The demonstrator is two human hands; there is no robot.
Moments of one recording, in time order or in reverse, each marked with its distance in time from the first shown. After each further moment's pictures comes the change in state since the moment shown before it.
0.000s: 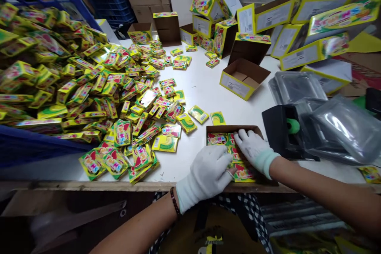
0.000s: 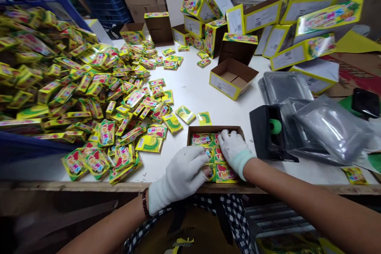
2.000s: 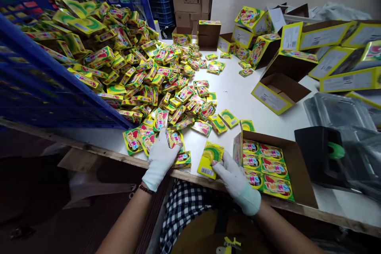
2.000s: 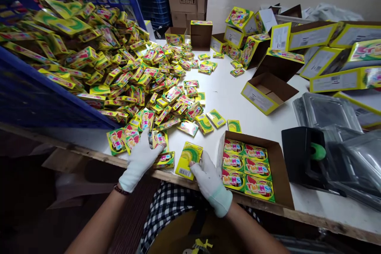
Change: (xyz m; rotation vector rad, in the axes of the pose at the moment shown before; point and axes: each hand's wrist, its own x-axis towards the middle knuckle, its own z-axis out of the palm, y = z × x) left_hand -0.153 -0.127 -0.057 -0.015 0.309 -1.264; right_hand -0.015 -0.176 -0.046 1.520 0.029 -0.107
